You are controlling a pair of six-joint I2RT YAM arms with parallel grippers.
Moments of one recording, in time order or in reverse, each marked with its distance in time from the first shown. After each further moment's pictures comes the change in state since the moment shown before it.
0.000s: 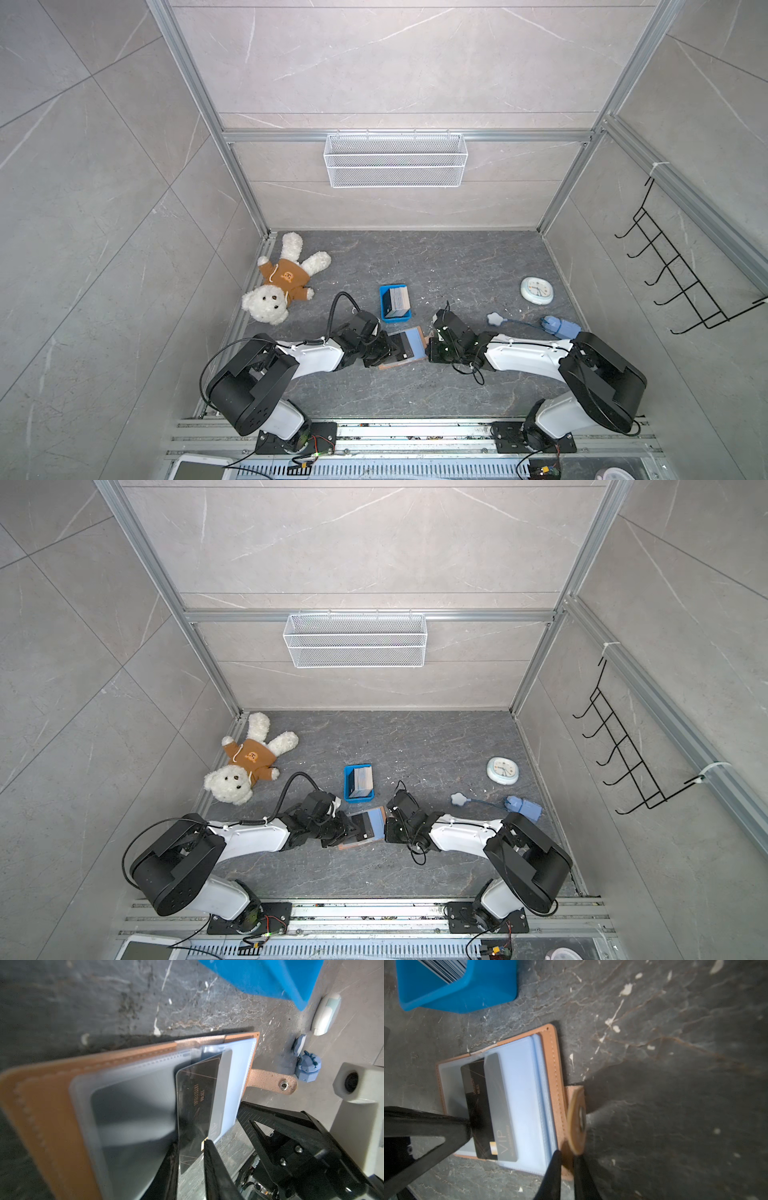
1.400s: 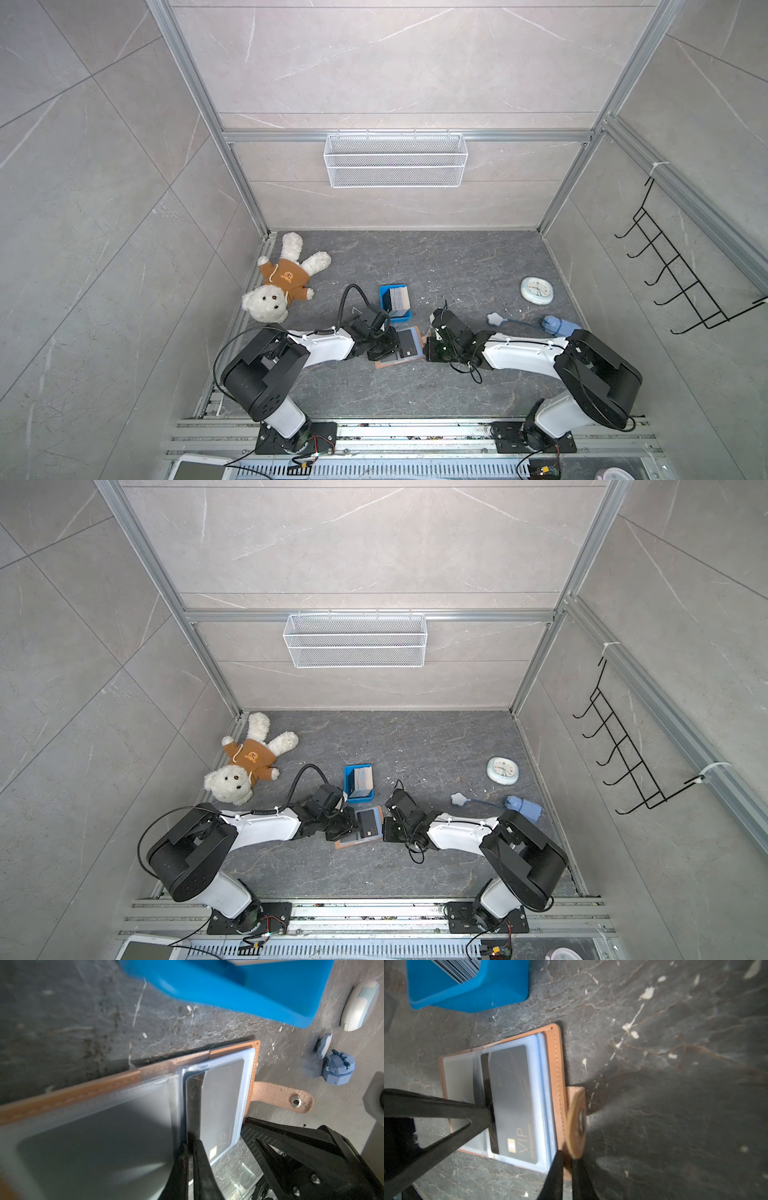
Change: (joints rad) left arm -0.033 0.094 0.133 -0.112 -0.054 0.084; right arm 0.000 0.024 0.012 0.023 -0.020 -0.017
